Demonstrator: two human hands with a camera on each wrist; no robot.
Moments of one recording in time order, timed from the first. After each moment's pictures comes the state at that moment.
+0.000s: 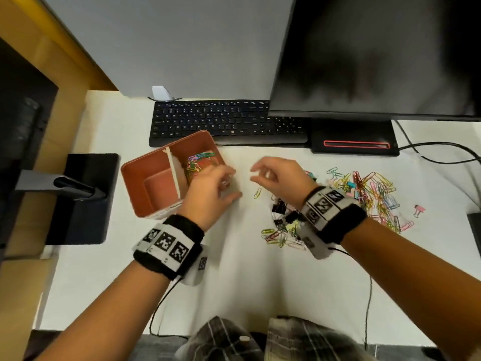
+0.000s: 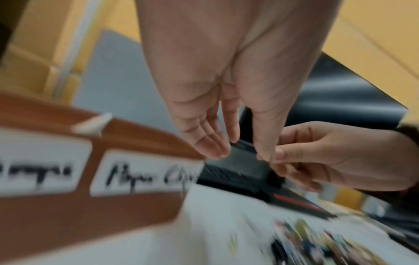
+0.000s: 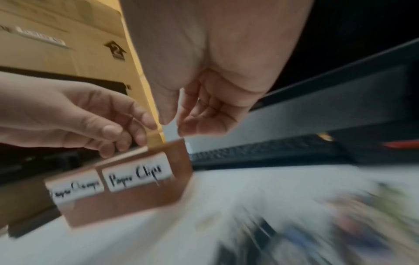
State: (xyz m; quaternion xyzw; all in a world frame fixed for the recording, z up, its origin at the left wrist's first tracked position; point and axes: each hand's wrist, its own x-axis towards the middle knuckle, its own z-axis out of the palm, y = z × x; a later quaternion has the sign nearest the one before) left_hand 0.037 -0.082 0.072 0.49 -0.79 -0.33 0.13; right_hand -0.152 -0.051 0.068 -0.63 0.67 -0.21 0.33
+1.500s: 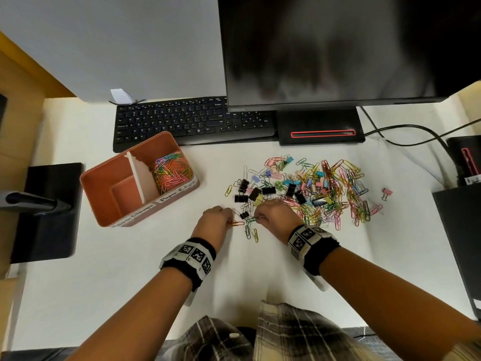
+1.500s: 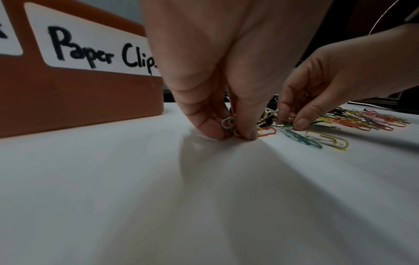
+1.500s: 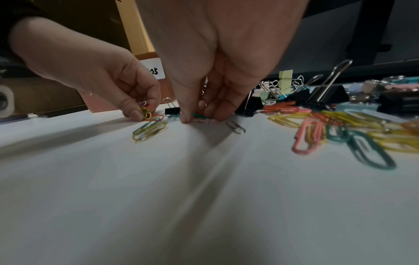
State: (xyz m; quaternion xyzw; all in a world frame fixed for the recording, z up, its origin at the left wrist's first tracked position) left_hand -0.005 -0.025 -0.030 0.46 -0.83 -0.30 -0.06; right_hand -0.186 0.036 -0.013 -0.63 0.69 -0.05 0.36
